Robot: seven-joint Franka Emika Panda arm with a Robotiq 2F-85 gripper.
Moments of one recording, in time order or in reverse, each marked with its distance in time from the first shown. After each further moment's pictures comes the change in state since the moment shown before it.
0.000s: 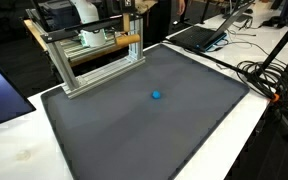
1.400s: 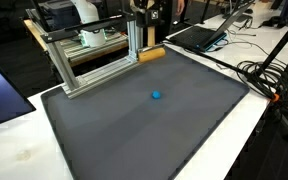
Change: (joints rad) arm -0.015 0.428 -0.007 0.370 -0.011 0.124 0.048
